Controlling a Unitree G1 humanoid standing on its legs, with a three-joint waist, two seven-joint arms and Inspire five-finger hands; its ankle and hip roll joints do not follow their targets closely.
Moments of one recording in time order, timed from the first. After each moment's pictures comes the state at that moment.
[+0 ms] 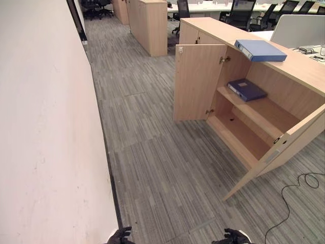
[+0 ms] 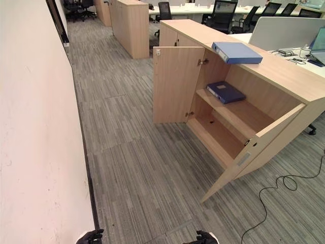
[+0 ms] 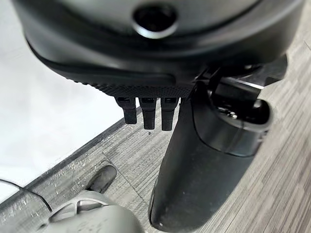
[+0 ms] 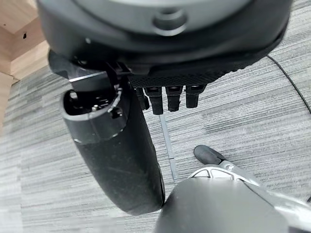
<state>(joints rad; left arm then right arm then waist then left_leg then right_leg) 0.04 0.25 -0.11 1.18 -0.01 -0.09 0.02 0.02 -0.23 0.14 1.18 0.14 -0.04 0.00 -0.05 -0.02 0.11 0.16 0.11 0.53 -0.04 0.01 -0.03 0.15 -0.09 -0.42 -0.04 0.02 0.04</state>
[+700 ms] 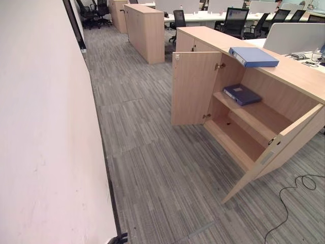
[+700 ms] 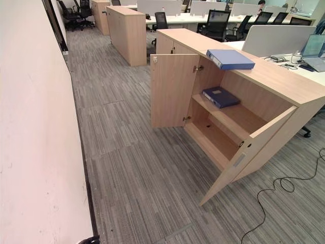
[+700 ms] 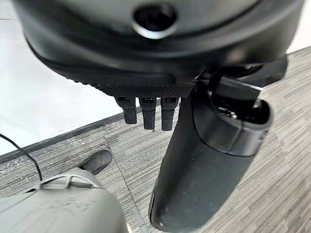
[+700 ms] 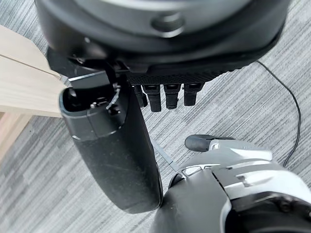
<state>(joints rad) 0.06 0.25 -0.08 1.21 -0.16 -0.08 -0.01 0.08 -0.22 0.06 1.25 0.40 -0.03 0.02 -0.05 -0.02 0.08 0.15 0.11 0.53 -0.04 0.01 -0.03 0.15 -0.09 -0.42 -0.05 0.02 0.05</state>
